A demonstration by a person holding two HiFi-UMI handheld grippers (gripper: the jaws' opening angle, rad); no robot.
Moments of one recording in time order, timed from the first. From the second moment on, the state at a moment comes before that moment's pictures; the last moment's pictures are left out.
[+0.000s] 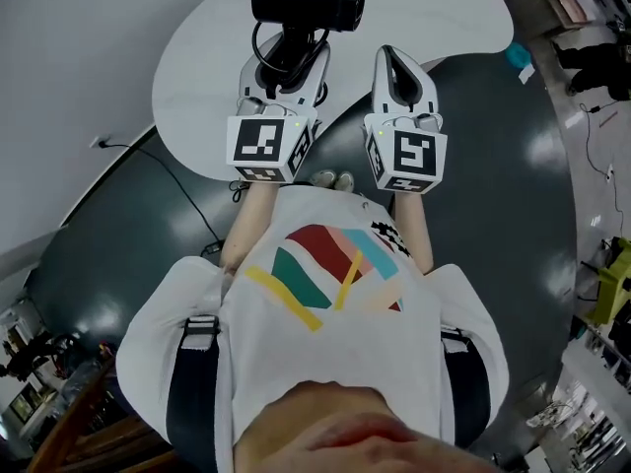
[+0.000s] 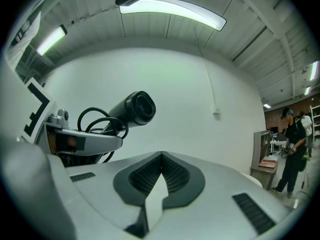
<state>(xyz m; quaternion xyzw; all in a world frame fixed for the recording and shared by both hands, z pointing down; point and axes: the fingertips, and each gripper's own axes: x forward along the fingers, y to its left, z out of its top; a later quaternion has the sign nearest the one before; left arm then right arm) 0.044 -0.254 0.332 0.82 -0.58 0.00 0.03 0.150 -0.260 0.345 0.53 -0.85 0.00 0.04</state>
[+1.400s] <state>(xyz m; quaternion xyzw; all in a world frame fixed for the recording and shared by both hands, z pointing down) -0.092 -0.284 0.373 0.75 -0.65 0.08 0.08 0.056 -0.246 0.346 0.49 -0.87 0.02 0.07</state>
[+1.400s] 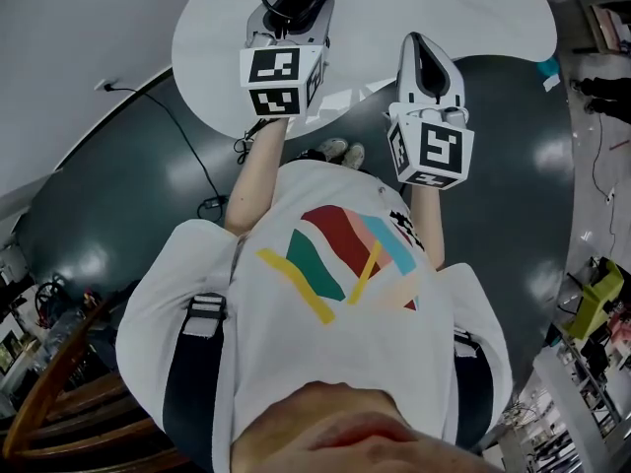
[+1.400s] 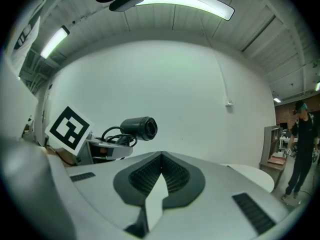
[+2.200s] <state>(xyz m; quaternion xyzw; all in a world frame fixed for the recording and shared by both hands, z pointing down) -0.093 -0.315 0.467 0.75 -0.62 0.17 0.16 0.069 -0.237 0.356 0.52 -0.85 0.02 0.09</state>
